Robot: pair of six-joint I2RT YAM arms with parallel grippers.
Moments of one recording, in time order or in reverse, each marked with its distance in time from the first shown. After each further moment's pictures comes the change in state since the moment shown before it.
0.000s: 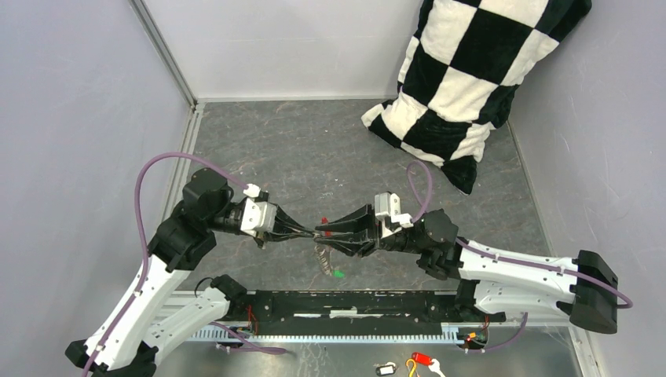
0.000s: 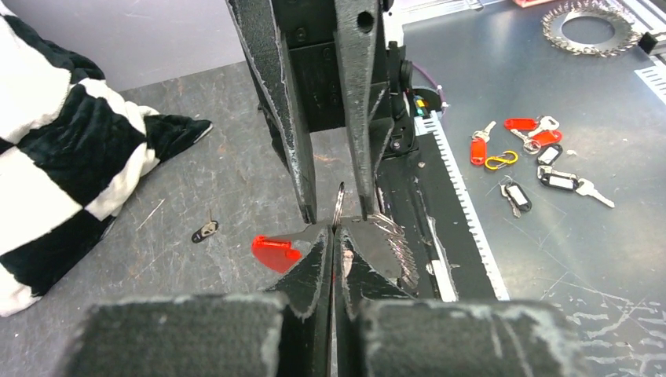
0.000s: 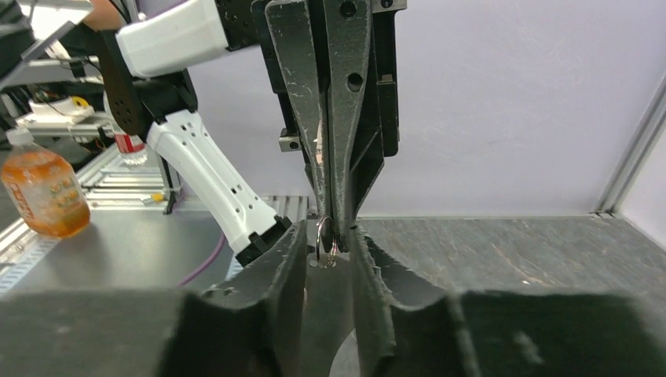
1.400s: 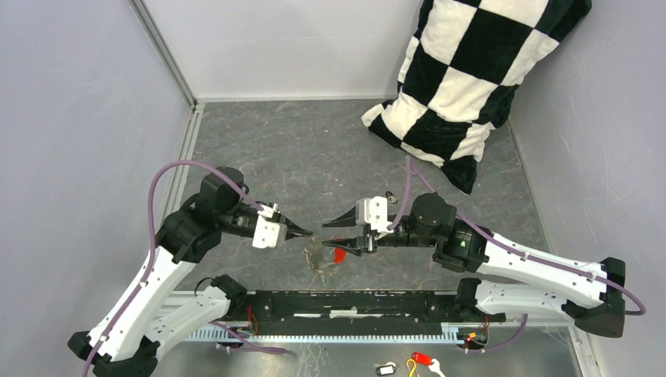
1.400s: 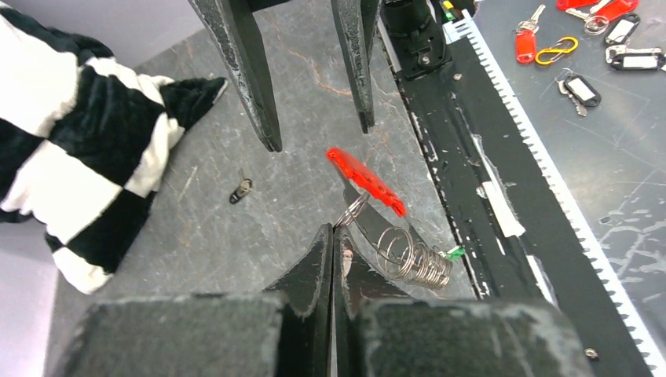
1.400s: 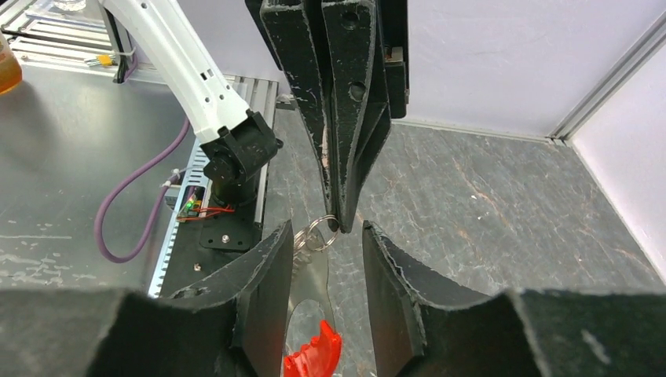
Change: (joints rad) left arm 0.000 0.046 0.015 -0.247 -0.076 0.483; right arm 0.000 -0.065 0.277 -0.727 -0.009 -0.301
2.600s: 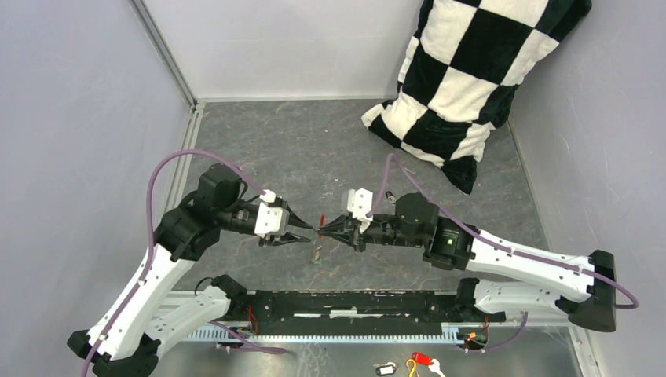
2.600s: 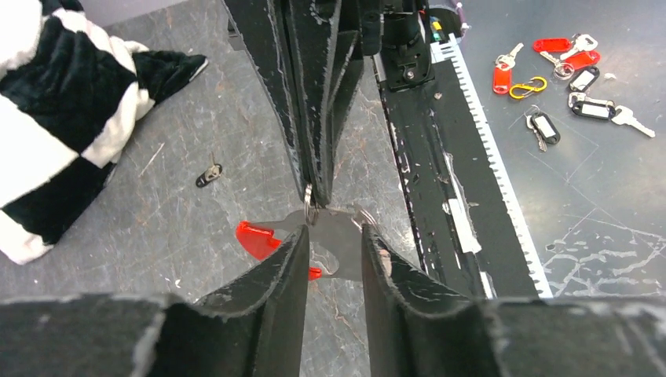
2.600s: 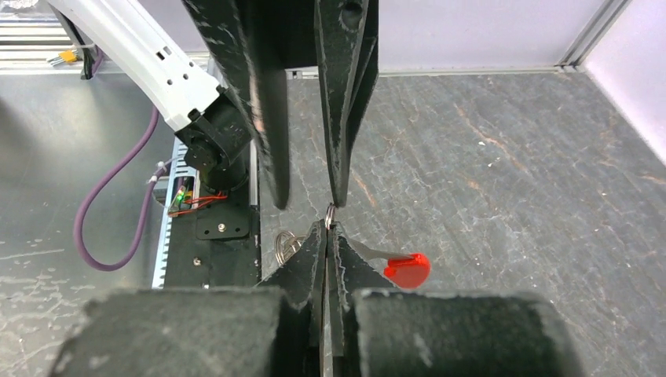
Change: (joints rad) left arm 0.002 0.027 0.042 -0.019 -0.032 -0.199; right arm 0.005 0.098 0.029 -0.038 0.120 0.099
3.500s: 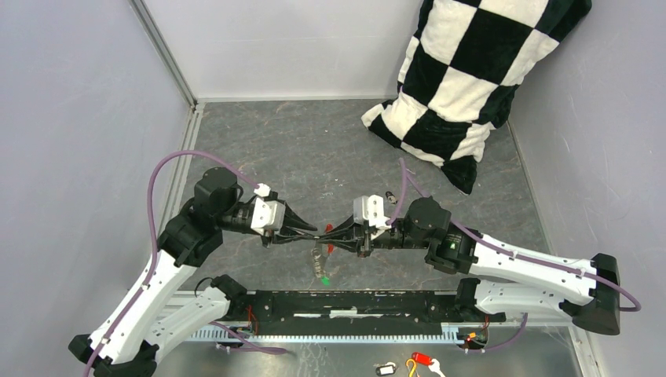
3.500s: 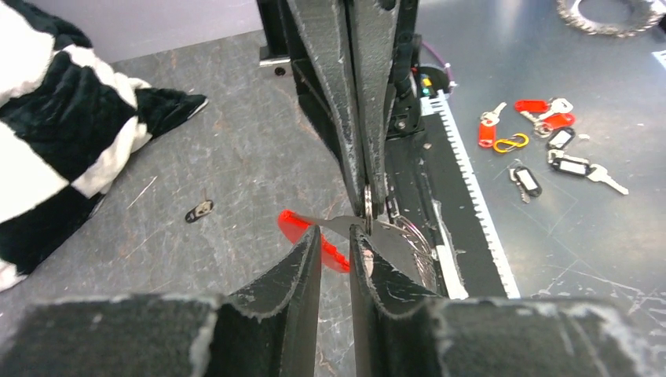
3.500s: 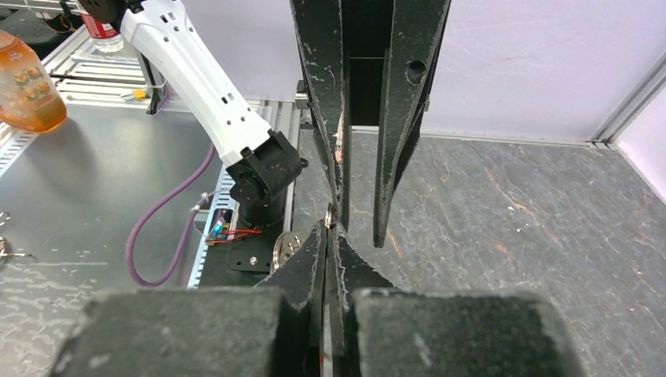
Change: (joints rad) left arm -0.002 -0.060 -0.105 0.257 0.055 -0.238; right arm -0.001 -0.070 -0.098 0.195 -0.142 0.021
